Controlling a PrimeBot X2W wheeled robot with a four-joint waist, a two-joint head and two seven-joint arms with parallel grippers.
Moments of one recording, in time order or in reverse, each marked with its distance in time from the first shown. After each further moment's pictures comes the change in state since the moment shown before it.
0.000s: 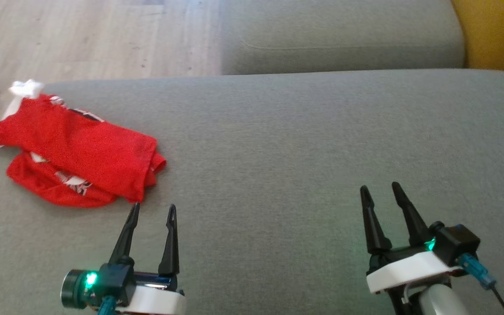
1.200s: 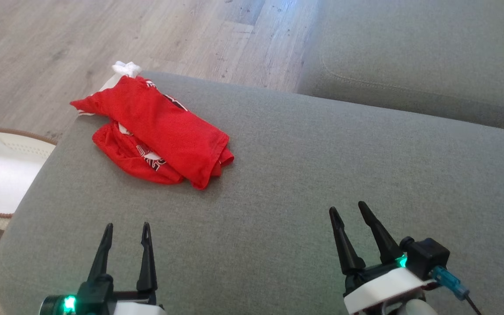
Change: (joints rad) left arm 0.072 -0.001 0.091 0.007 0.025 0.025 0.000; right arm 0.028 -0.001 0.136 0.022 0.062 0.000 0.000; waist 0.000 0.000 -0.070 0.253
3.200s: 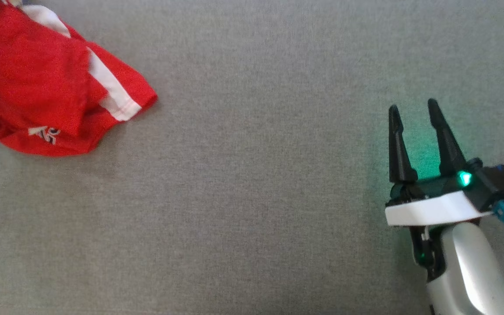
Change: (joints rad) left arm -1.215 0.436 -0.114 0.872 -0.210 -0.185 0.193; right arm -0.219 -0.005 -0.221 -0.151 -0.165 0.000 0.002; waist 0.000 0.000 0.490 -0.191
